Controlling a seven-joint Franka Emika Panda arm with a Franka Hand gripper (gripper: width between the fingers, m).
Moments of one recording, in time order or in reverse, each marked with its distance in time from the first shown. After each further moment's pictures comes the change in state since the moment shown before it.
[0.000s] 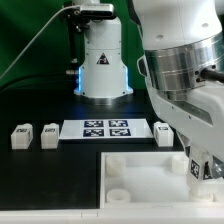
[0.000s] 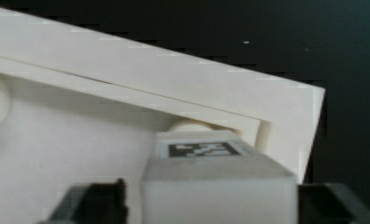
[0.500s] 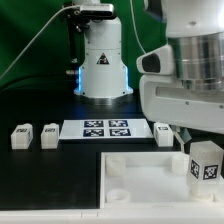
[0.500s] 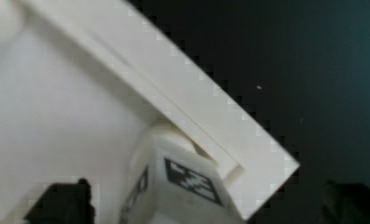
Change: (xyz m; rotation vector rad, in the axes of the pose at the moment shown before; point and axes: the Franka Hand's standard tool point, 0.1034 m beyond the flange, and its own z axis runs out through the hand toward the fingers) arm -0.016 -0.004 -0.004 -0.041 0.071 -0.653
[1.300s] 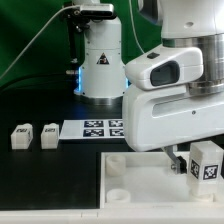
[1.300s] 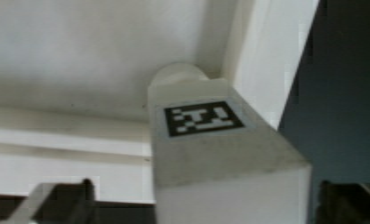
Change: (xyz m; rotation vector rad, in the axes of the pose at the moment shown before) arm 0.015 0.004 0.001 -0.029 0.019 -0.787
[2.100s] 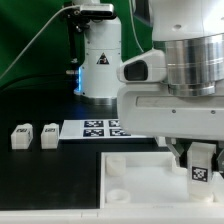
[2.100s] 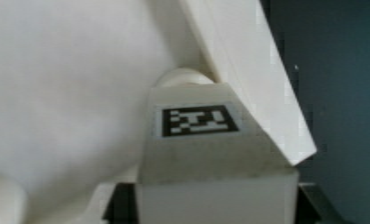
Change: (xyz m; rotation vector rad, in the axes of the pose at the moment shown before) arm -0.001 0.012 0.001 0.009 0.005 0.939
